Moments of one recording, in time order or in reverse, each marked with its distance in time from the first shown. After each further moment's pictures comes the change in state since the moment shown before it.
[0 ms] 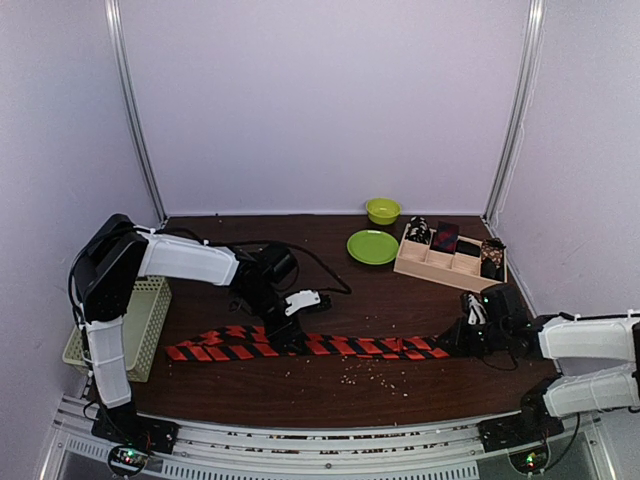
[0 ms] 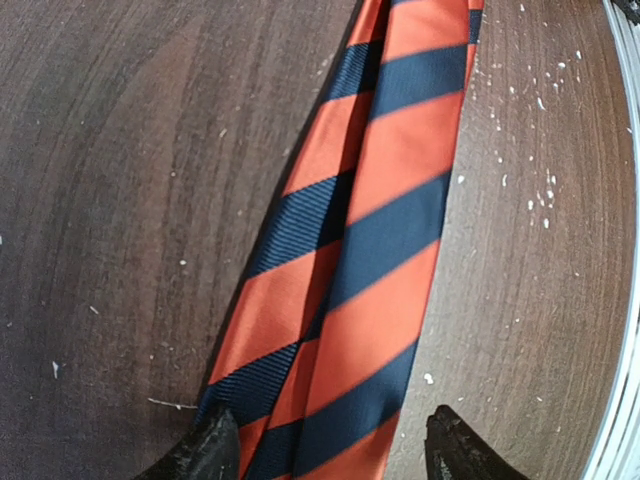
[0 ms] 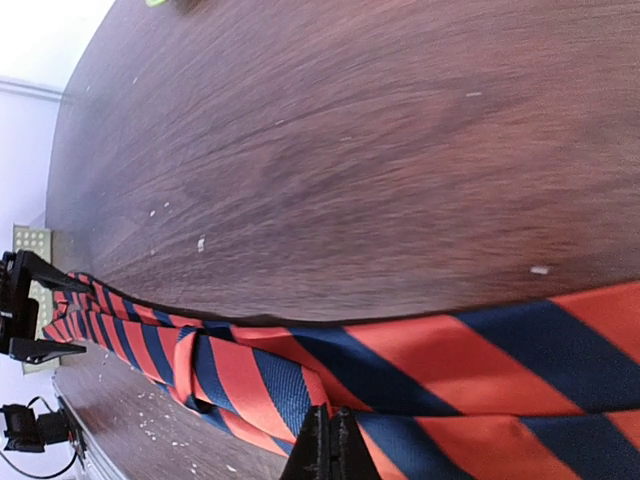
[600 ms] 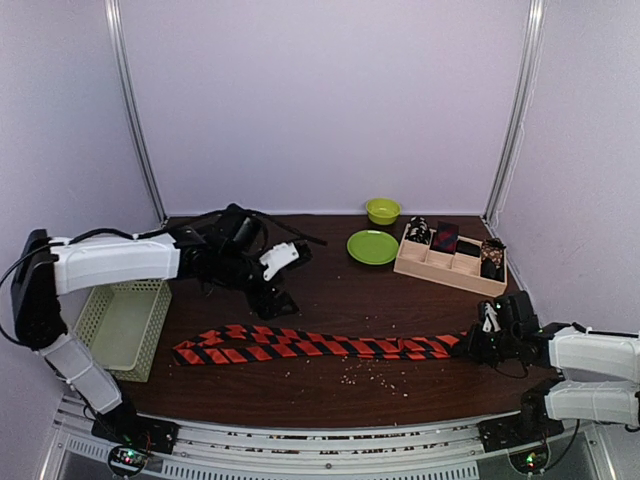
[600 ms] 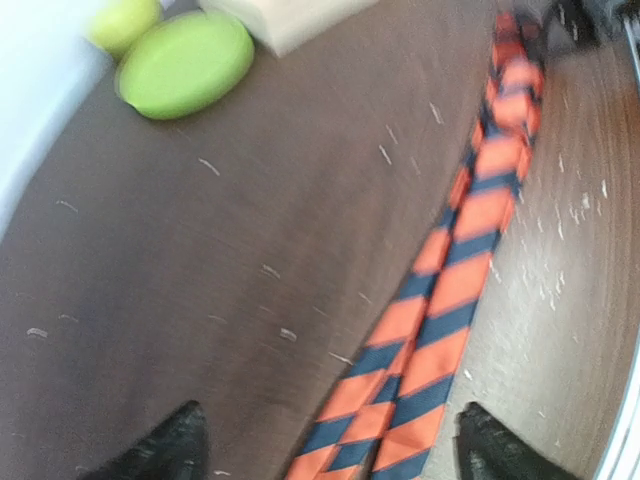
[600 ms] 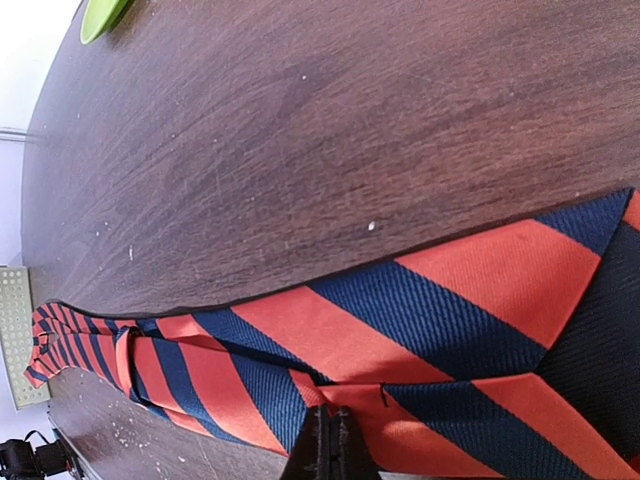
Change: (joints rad) left arm 0.001 -0.366 -0.108 0.113 -0.241 -0.090; right arm -0.108 -0.143 -0.063 -0.146 0.036 0.004
